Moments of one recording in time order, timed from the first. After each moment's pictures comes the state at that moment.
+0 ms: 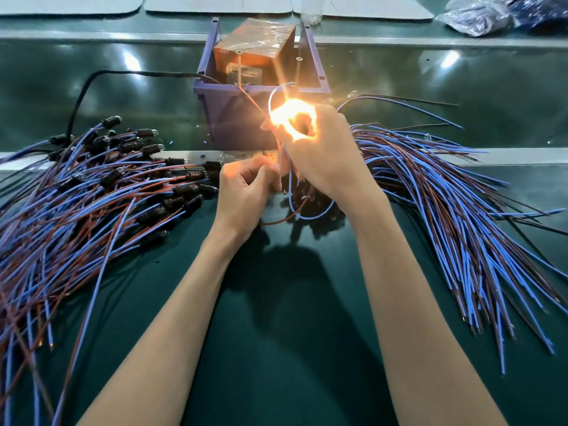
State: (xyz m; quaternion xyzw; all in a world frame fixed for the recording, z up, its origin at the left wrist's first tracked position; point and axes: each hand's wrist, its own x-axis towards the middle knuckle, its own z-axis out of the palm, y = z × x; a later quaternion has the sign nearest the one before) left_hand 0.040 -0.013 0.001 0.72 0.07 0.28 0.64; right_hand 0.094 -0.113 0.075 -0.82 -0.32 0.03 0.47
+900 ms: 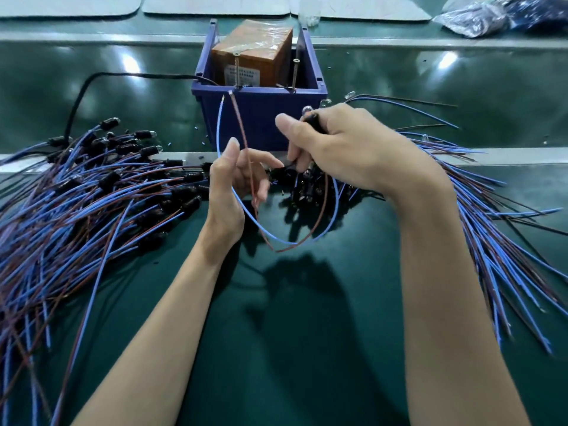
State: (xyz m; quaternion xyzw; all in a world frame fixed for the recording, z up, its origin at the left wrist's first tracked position) left_hand 0.038 -0.006 0.006 0.59 0.02 0.21 0.77; right_hand 0.095 -0.142 0.105 -0.89 -0.32 0.11 0.30
